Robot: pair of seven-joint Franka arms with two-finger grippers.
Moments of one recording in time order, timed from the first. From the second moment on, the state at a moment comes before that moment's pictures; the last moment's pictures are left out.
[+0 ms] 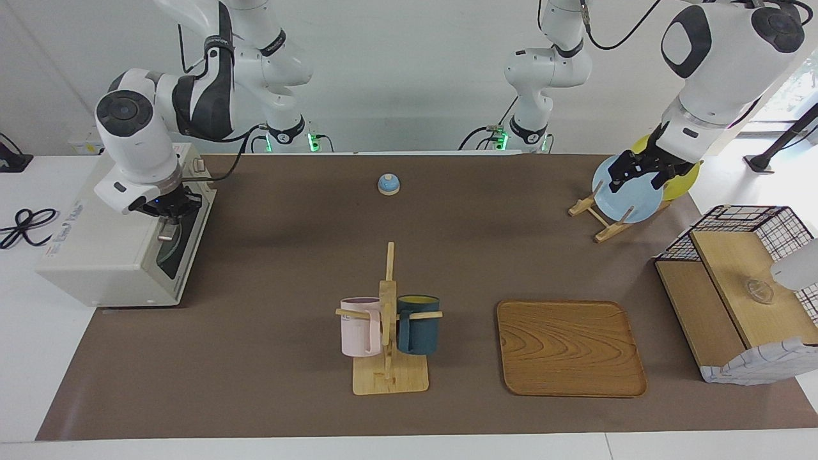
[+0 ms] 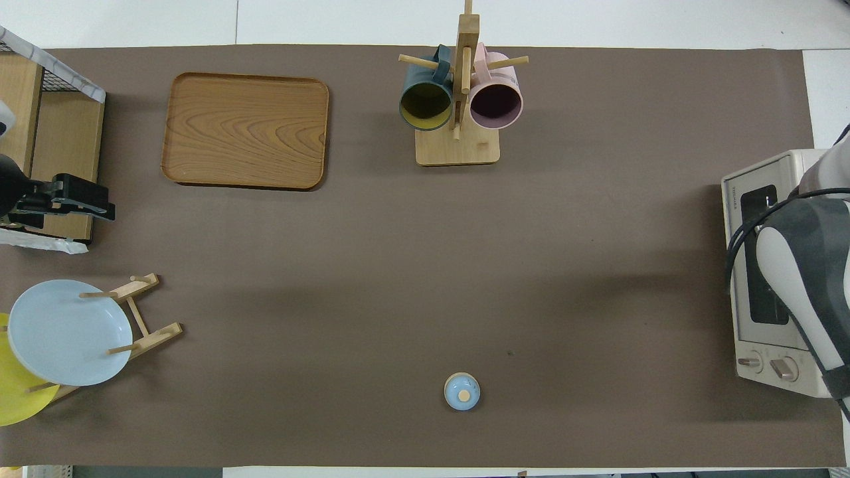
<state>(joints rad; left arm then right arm) -0.09 -0.01 0.05 -1.67 -0.03 1.60 -0.05 -0.06 0.04 -0.04 -1.90 -0.30 1.78 -0.17</state>
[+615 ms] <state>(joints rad) -0.09 -0.01 0.05 -1.67 -0.03 1.60 -0.05 -0.05 0.03 -0.03 -1.72 -0.06 1.64 -0.17</state>
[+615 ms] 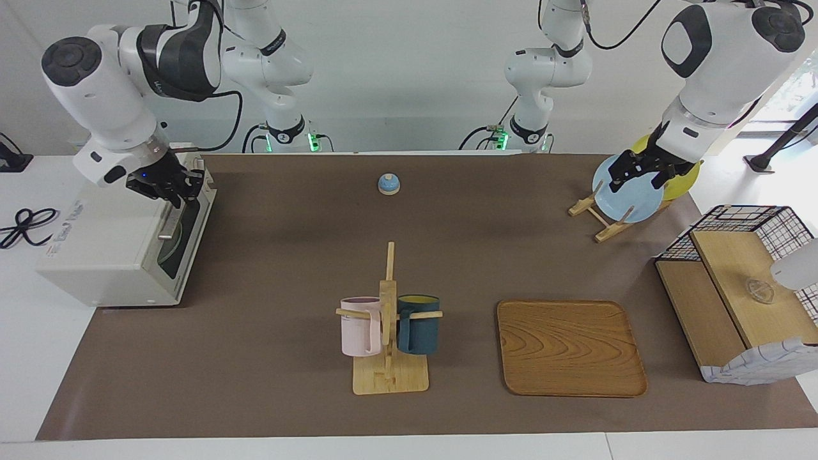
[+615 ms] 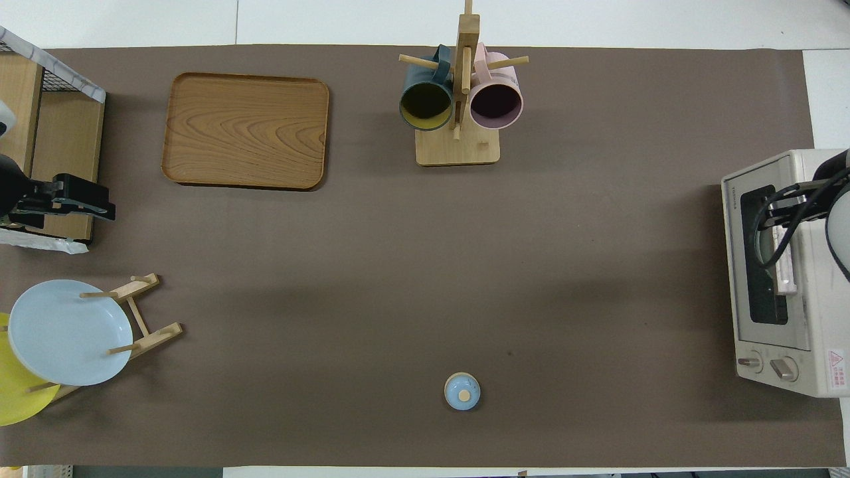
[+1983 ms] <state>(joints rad) -0.09 -0.01 0.05 -1.67 -0.03 1.60 -0.05 0.03 0.00 -0.01 -1.66 -0.03 1.52 -0.10</state>
